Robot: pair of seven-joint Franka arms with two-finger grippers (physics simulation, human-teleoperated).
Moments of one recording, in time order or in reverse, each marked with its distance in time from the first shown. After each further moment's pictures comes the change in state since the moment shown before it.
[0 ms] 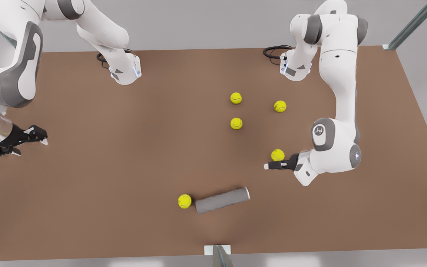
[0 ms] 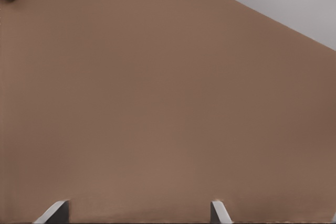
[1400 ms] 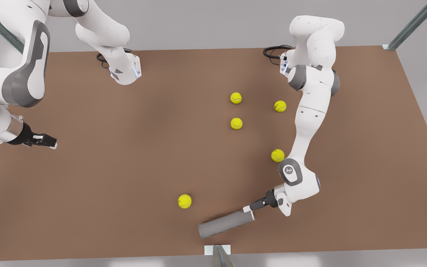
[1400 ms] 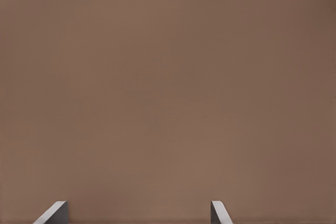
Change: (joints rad) left arm 0.137 0.635 -0.378 0.510 -0.270 0.485 0.143; right arm 0.204 -0.013 -0.204 -0.049 0.058 0.027 0.532
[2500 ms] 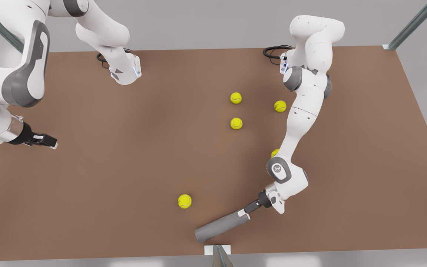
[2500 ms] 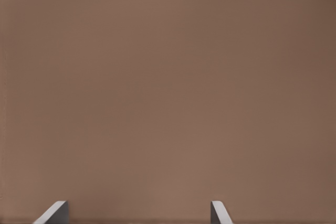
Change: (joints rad) left arm -0.028 0.085 -0.120 0.074 0.002 0.222 0.038; right arm -0.003 0.000 0.006 0.001 0.002 -0.009 0.018
